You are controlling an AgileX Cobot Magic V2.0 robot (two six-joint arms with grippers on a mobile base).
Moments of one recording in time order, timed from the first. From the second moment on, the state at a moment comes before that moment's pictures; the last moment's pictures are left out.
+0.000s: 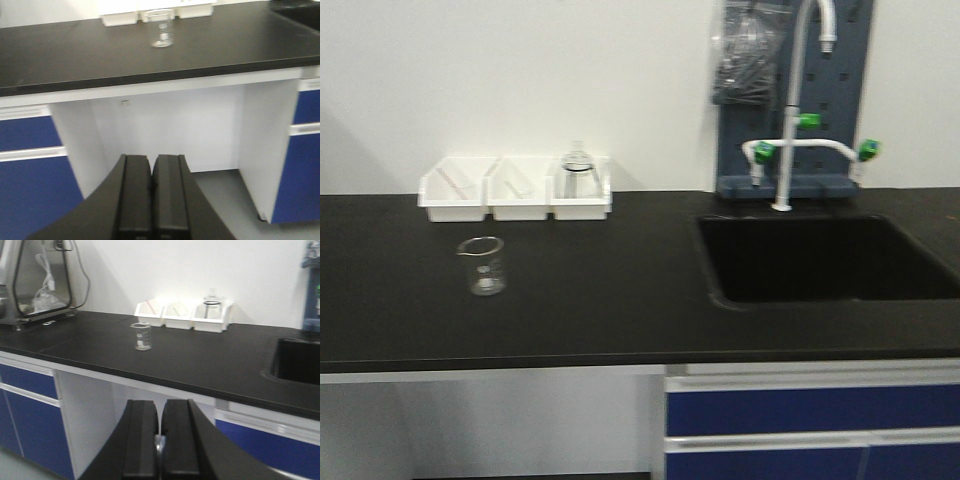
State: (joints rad) left arm -0.07 -0.01 0.03 -0.02 0.01 0.05; right arm -0.05 0.20 -0.23 -1.78 -0.59 1.85
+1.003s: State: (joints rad) left arm -0.07 -0.01 0.03 -0.02 0.01 0.05; right arm -0.05 0.20 -0.23 -1.78 -0.60 1.85
